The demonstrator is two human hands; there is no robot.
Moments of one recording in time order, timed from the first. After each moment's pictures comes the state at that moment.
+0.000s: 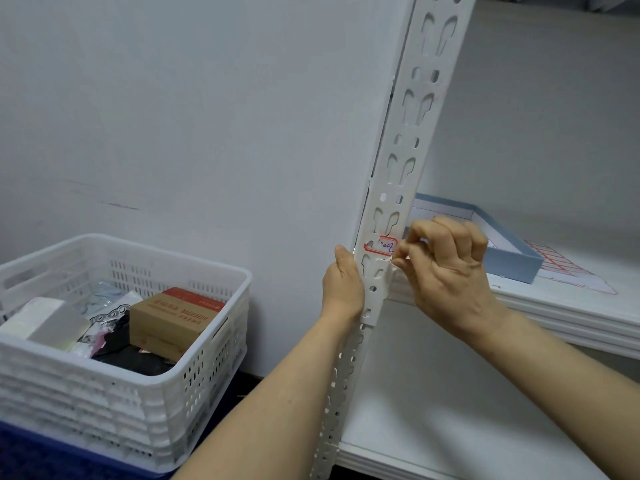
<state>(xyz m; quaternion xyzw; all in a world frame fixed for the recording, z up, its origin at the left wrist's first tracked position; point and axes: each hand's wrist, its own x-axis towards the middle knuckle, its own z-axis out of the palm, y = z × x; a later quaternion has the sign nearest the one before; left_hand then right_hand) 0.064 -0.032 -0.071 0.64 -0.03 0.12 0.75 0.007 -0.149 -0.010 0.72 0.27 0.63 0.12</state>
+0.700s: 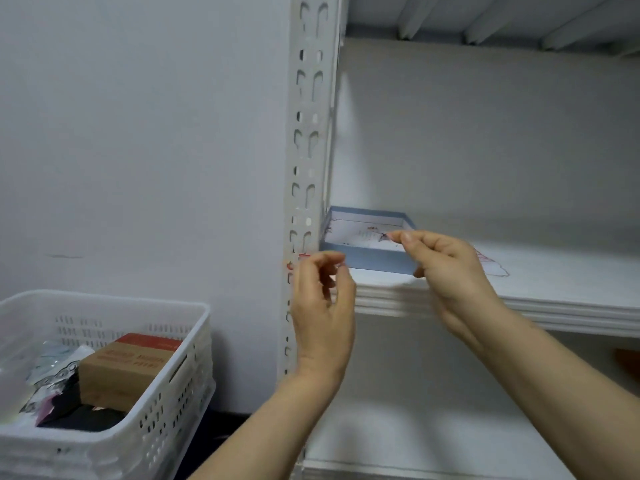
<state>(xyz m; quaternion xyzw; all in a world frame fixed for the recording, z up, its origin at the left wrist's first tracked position) -0.048 -0.070 -0.027 0.60 -0.16 0.34 0.70 -0.061 -0.191 0.037 0.73 0.02 0.27 -0.63</state>
